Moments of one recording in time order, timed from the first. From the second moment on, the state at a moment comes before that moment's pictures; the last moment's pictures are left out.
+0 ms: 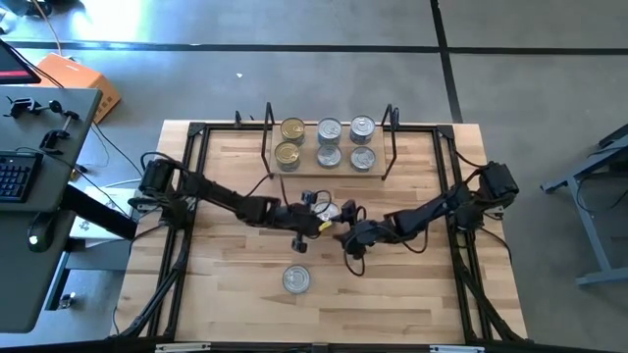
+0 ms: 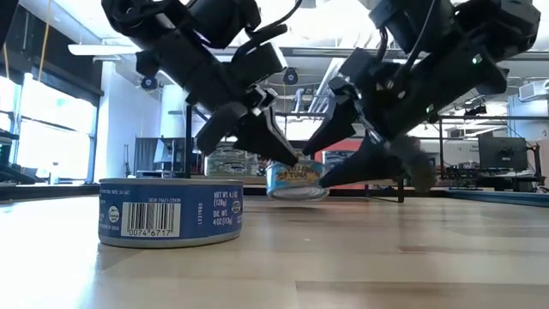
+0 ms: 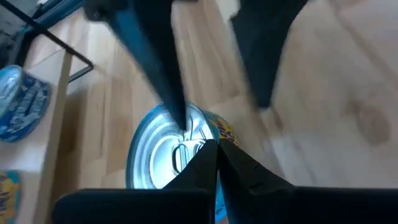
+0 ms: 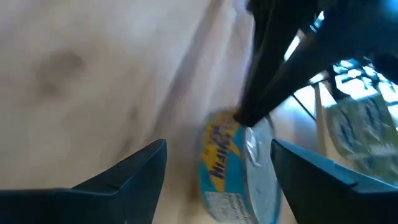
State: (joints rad) left arm -0.12 1.82 0.94 0.20 -0.24 0.39; right arm 0.26 1.73 0.68 0.41 0.43 -0.60
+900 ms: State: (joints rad) left arm -0.11 1.73 0.95 0.13 -0.25 0.23; right arm 0.25 1.81 0.69 0.51 0.58 -0.47
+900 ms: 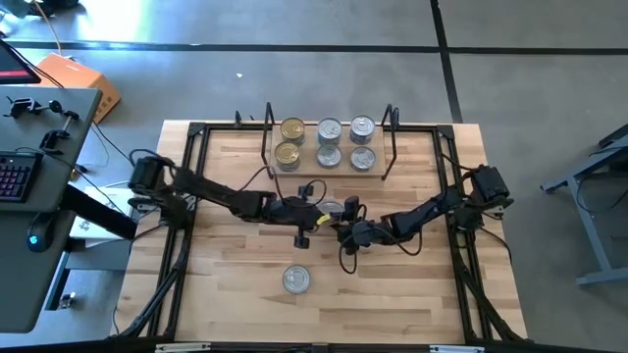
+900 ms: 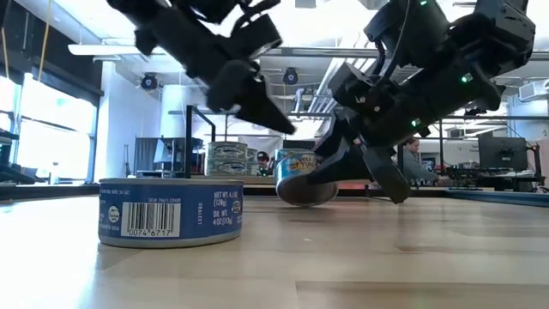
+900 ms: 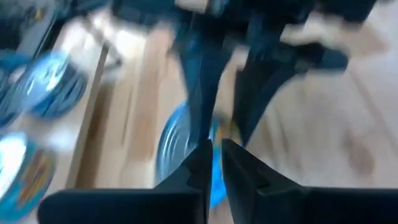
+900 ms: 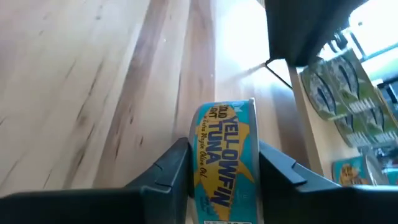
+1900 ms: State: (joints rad) left arm -0.38 1.44 0.63 0.18 -0.72 -0.06; right arm -0.17 1.71 0.96 0.19 0.54 -0.77
